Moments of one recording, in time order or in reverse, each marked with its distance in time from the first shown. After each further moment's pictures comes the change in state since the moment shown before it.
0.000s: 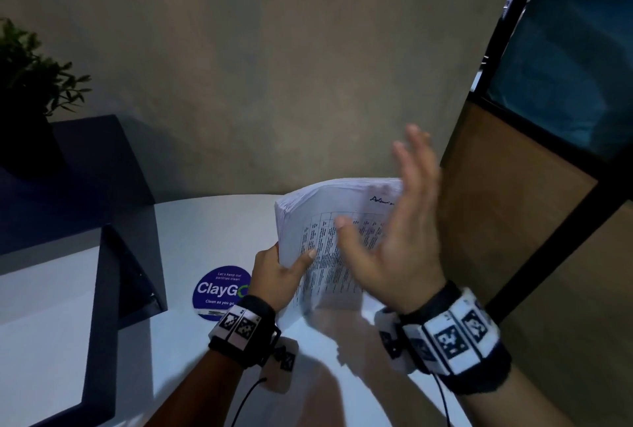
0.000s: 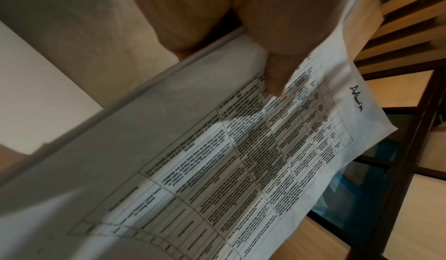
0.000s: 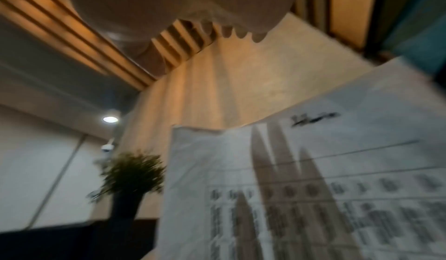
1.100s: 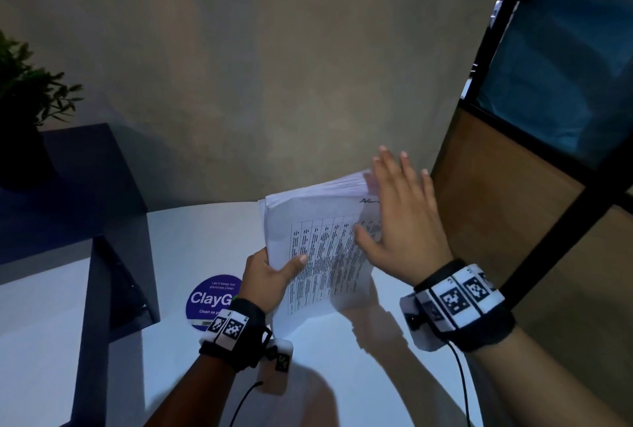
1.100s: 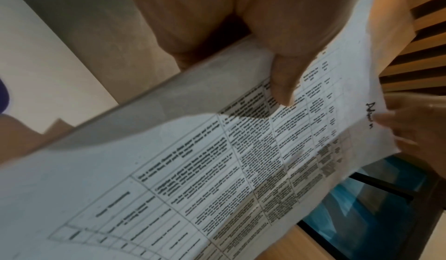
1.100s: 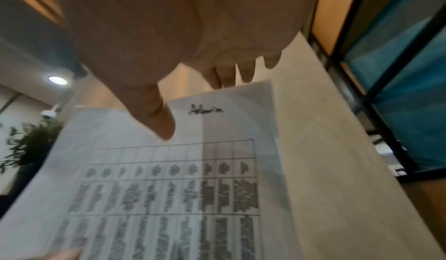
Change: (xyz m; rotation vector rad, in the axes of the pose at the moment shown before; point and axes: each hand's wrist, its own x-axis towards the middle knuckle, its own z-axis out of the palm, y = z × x) left_hand 0.006 -0.003 -0.004 -0.285 -0.046 -0.038; right_hand 0.018 0.052 -0.006 -0.516 -0.590 0.116
